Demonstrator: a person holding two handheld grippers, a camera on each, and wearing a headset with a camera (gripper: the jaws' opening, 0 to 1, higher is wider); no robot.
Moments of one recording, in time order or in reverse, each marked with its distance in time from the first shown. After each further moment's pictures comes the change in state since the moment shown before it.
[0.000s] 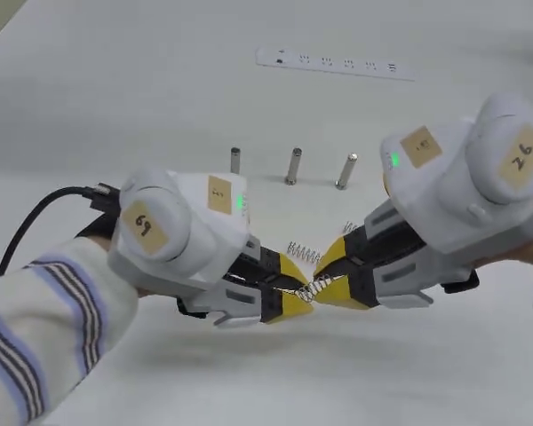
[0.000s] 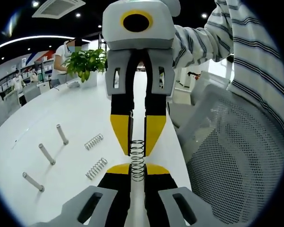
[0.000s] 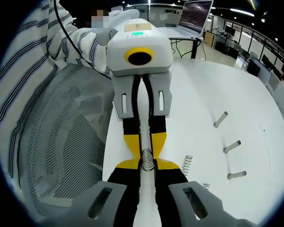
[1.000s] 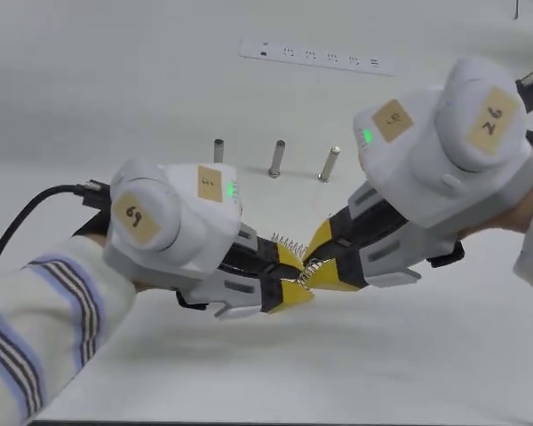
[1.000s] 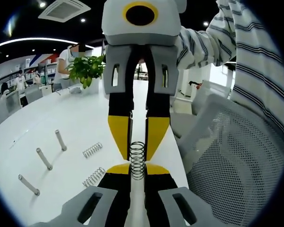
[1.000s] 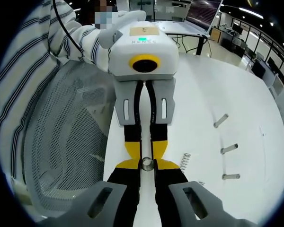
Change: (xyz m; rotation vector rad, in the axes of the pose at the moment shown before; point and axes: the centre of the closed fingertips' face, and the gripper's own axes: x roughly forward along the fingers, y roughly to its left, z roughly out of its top) left arm 0.010 -0.001 0.014 -0.033 -0.087 0.008; right arm -0.009 0.002 0.002 -0.047 0.089 0.017
